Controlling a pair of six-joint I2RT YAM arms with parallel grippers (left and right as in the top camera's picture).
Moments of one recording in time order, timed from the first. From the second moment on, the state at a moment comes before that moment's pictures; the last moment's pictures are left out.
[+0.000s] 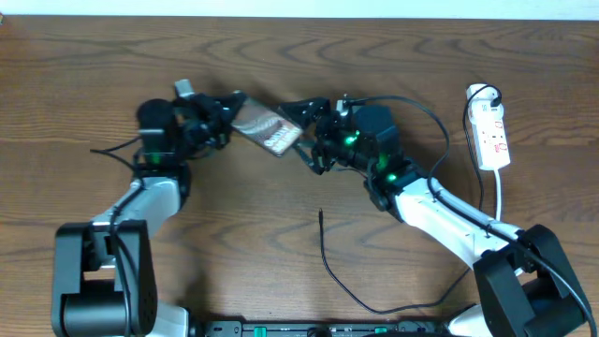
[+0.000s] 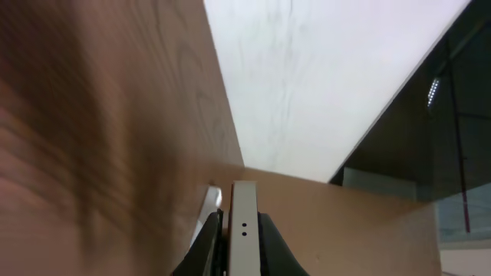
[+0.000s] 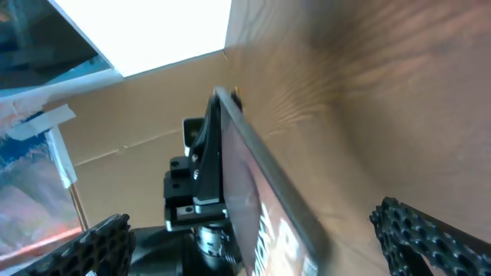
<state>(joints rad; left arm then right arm) 0.04 1.66 0.73 0.67 0.74 -1.48 0.52 1.64 0.89 0.45 -0.50 1.60</state>
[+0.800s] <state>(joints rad) 0.23 1.66 0.73 0.79 1.47 -0.85 0.45 1.64 0.90 0.01 -0.51 0.84</state>
